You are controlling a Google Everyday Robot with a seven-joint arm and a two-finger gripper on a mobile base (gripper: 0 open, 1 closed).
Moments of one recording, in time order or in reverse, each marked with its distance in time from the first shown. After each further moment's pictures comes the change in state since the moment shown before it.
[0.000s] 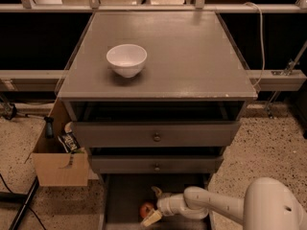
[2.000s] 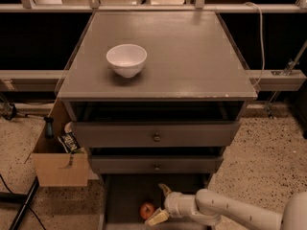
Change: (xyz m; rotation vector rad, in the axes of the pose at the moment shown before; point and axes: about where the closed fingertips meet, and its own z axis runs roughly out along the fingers) arm -0.049 0.019 -0.071 0.077 -0.068 0.038
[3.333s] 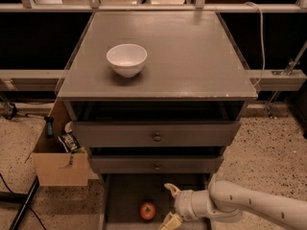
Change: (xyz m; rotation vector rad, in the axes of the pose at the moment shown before) arm -0.074 0.058 -0.104 -0.091 0.109 -0.094
